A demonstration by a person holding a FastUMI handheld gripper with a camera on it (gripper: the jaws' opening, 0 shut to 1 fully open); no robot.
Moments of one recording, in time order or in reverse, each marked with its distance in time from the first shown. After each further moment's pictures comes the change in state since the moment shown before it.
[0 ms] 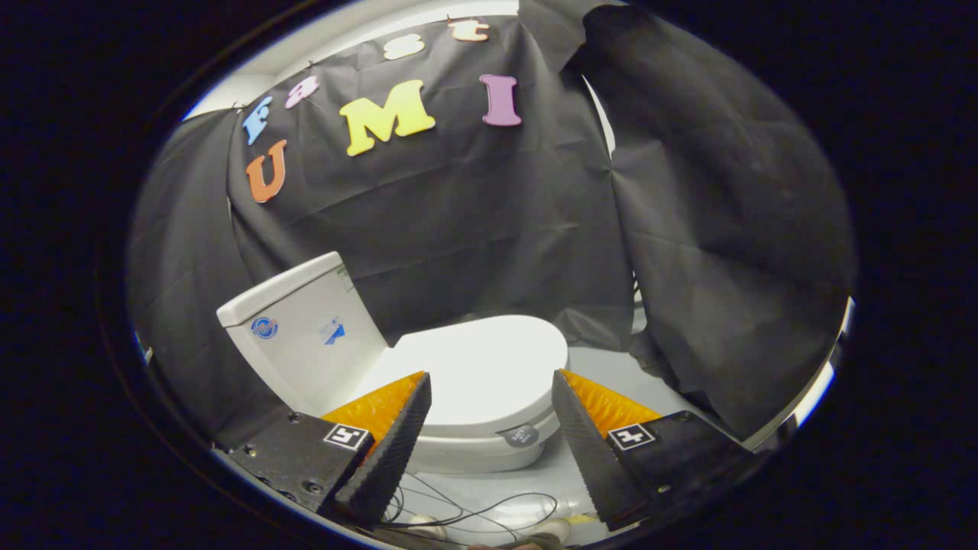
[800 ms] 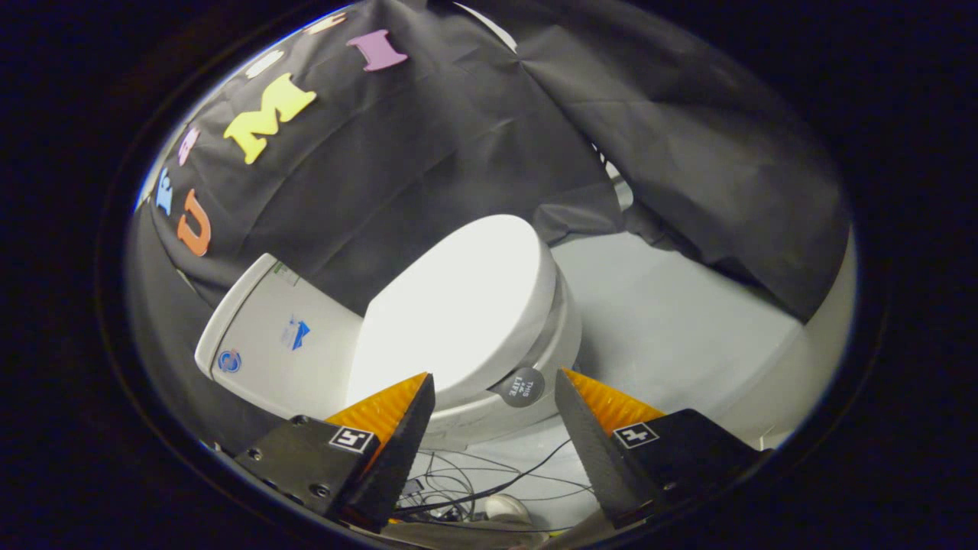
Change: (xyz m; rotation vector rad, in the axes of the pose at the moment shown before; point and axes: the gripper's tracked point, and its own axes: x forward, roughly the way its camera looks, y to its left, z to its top) arm 0.080 -0.042 -0.096 0.416 0.300 -0.033
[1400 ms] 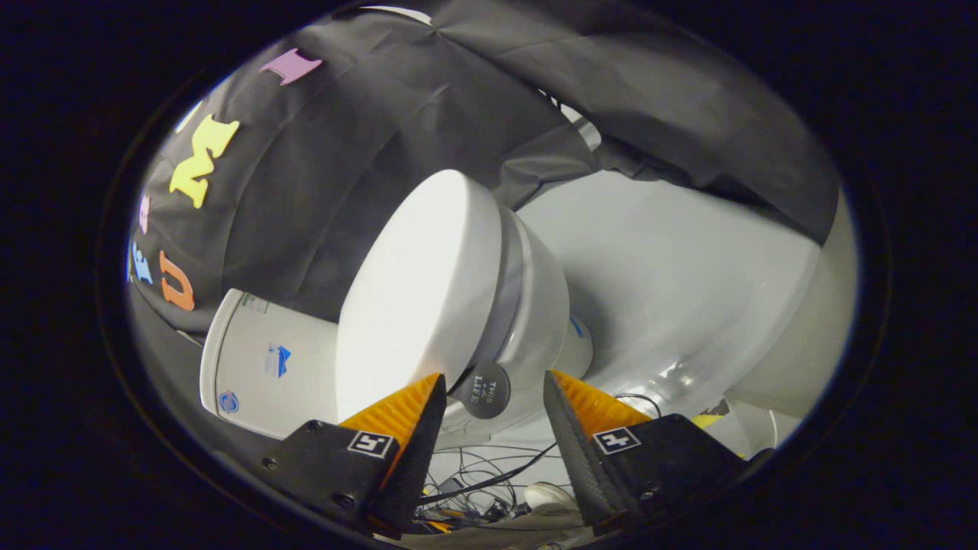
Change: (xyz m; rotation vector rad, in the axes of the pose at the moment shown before) arm 0.064 -0.030 -0.023 0.233 0.117 0.006
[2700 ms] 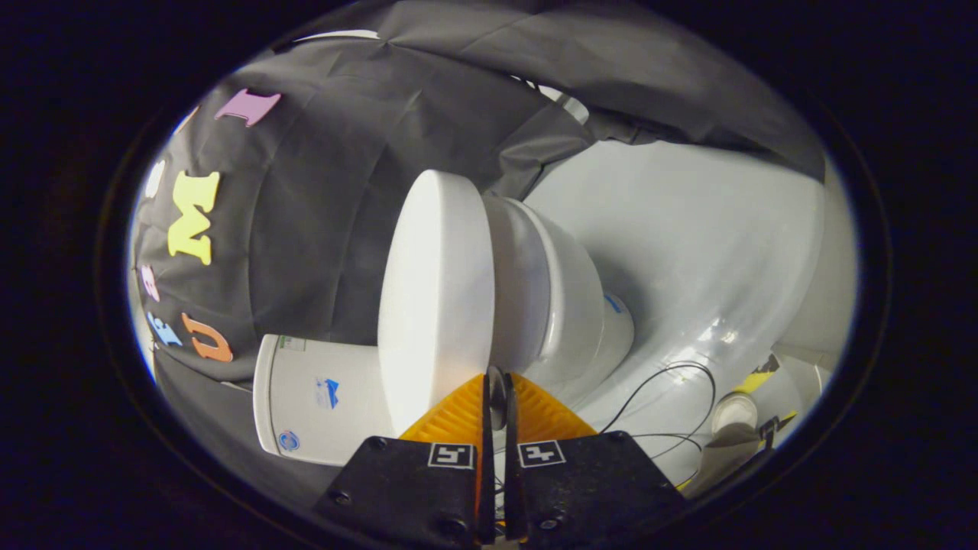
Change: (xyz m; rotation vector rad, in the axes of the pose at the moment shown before) arm -0.015 0.046 0.014 0.173 0.015 0.125
